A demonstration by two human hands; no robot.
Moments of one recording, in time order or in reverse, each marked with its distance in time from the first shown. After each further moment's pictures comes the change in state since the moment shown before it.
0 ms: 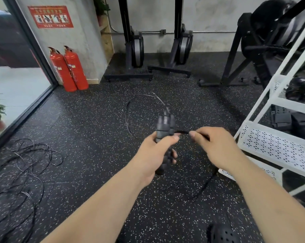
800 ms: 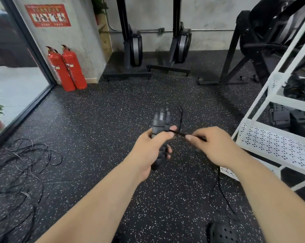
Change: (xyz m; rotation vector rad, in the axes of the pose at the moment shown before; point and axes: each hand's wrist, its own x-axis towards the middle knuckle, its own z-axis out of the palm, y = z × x) left_hand 0.001 0.008 -0.002 -0.006 0.018 0.018; right_hand 0.001 0.005 -0.004 -0.049 -0.125 -0.042
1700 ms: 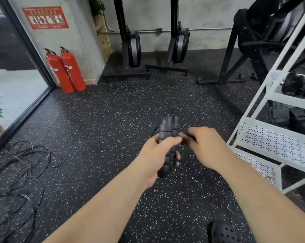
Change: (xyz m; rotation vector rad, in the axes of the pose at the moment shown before) left_hand -0.005 -0.010 0.015 -0.047 -0.044 -0.057; right_hand 0.002 -0.018 0.017 -0.071 0.087 -0.003
